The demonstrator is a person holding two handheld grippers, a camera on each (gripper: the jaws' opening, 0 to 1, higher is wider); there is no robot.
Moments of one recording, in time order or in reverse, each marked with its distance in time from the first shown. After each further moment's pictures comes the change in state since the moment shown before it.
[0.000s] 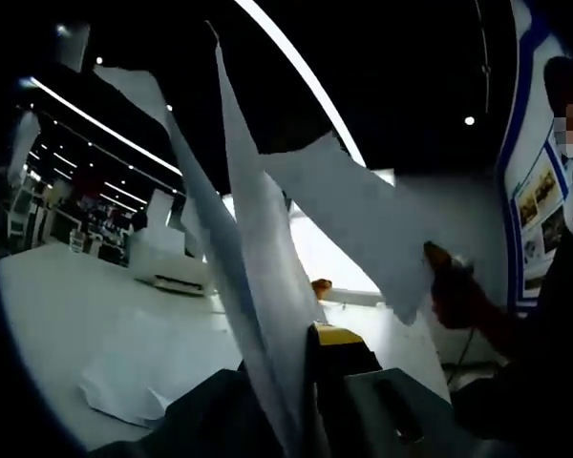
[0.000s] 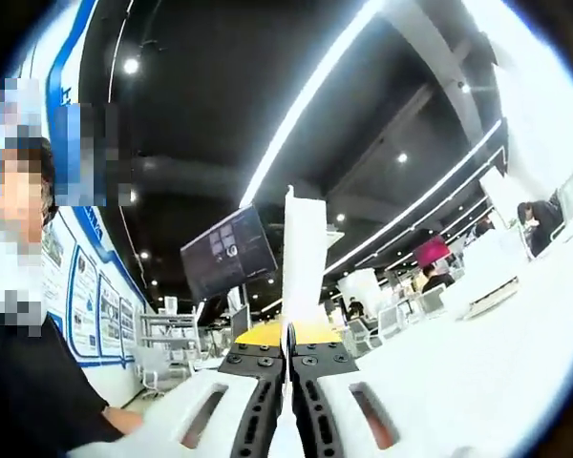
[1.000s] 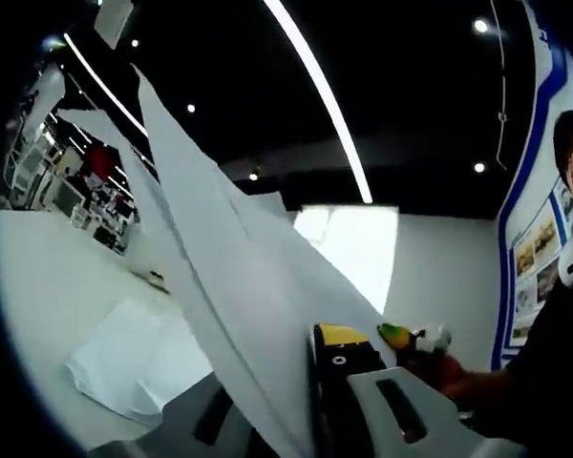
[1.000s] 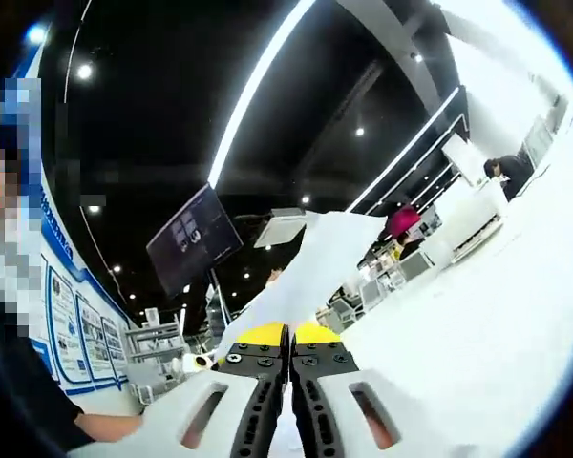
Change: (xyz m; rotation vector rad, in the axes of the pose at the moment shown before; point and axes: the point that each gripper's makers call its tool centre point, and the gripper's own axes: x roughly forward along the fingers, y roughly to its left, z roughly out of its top) left arm -0.004 0.009 0.014 -0.179 -0.129 -0.008; right arm 0.036 -0.030 -0.097 0.128 0.028 -0.144
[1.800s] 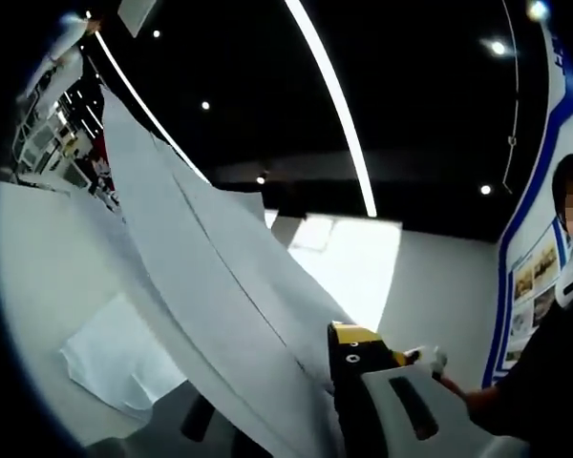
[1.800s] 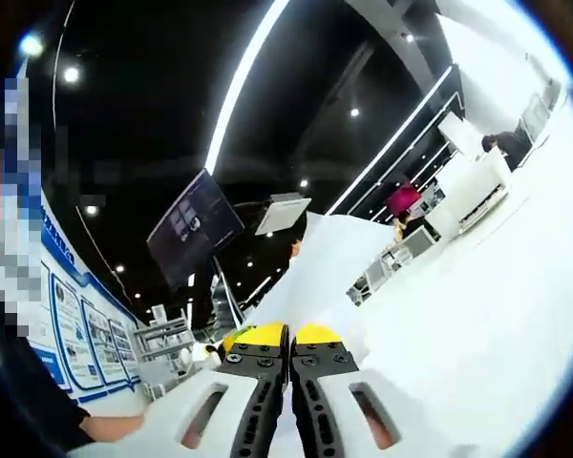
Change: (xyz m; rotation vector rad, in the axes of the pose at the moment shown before) left arm -0.003 0.007 0.021 -0.077 -0.038 0.013; right arm 0.035 0.022 -0.036 0.075 0.074 0.011
